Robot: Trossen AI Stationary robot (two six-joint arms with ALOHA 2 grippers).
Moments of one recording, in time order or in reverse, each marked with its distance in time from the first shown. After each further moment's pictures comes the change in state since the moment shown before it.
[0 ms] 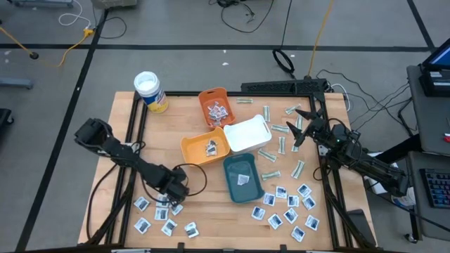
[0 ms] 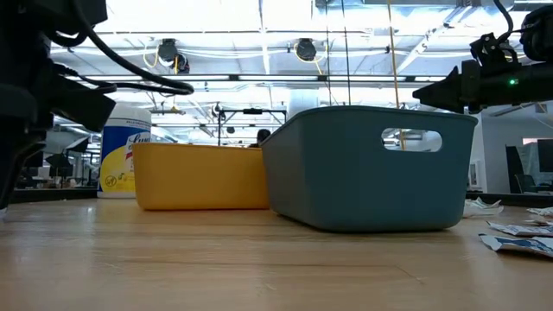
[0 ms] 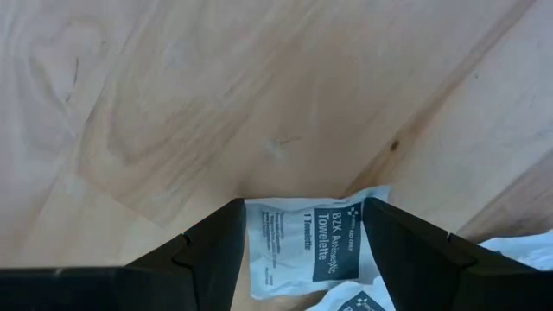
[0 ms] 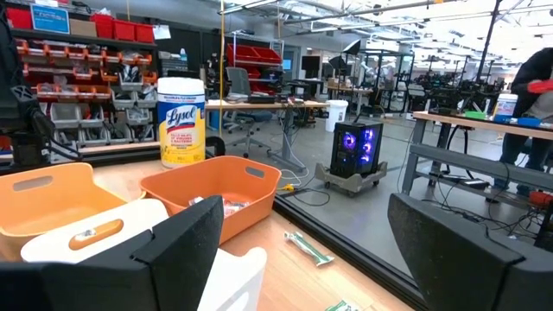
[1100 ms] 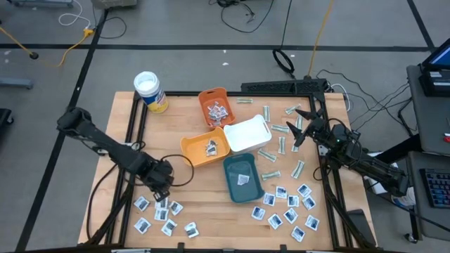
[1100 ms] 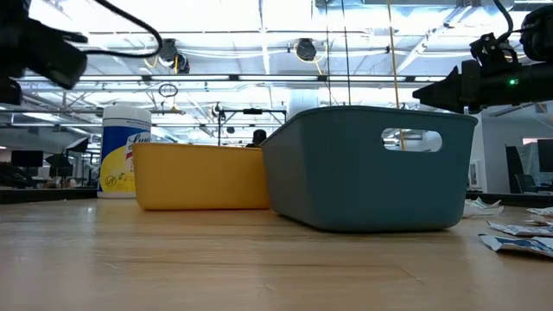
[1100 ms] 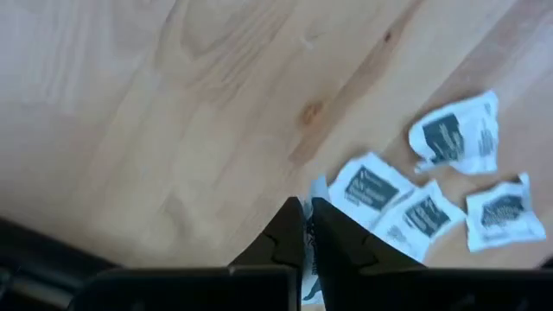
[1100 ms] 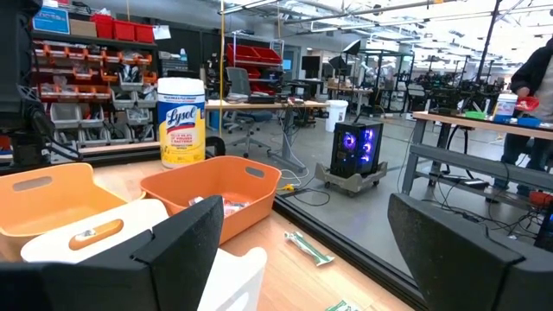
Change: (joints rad) left arm 0.001 -0.355 -0.030 -0.241 0.112 0.010; right arm 0.000 0.000 0.000 0.000 0.000 0.000
